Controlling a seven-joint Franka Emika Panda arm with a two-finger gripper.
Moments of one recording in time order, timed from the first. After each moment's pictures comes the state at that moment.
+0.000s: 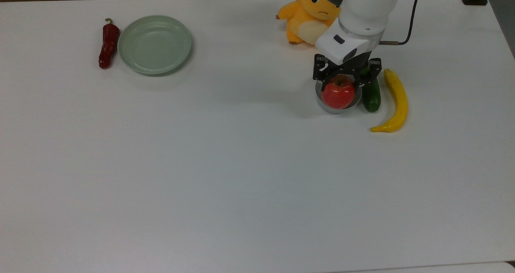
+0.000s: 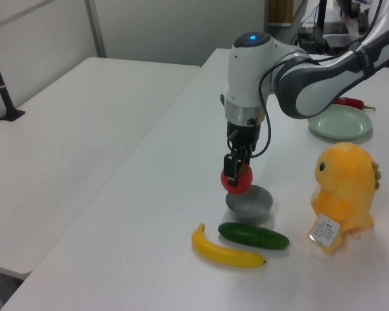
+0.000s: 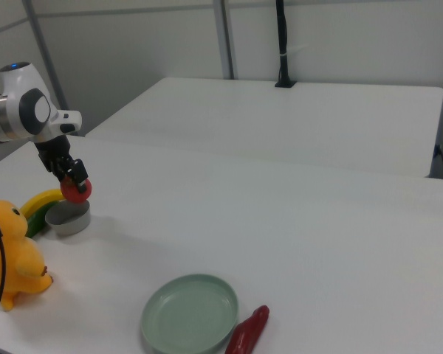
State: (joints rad) arm 0.31 0.43 0.25 -1.59 -0.17 2.10 0.64
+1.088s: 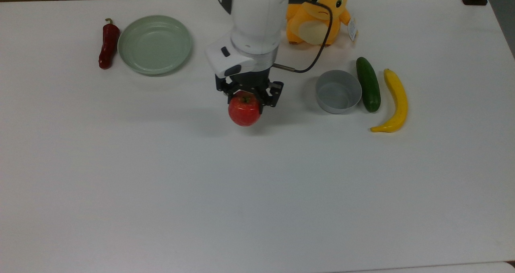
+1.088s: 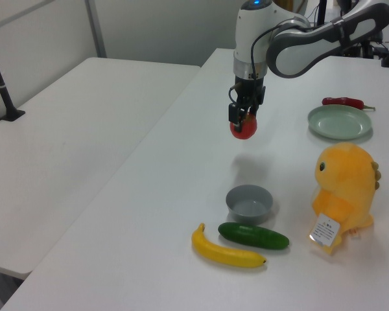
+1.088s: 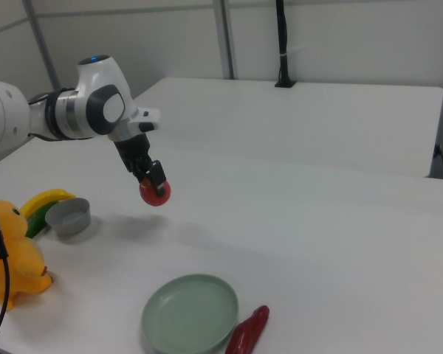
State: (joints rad) arm 0.13 0.39 0.09 -1.62 -0.17 2.10 0.52
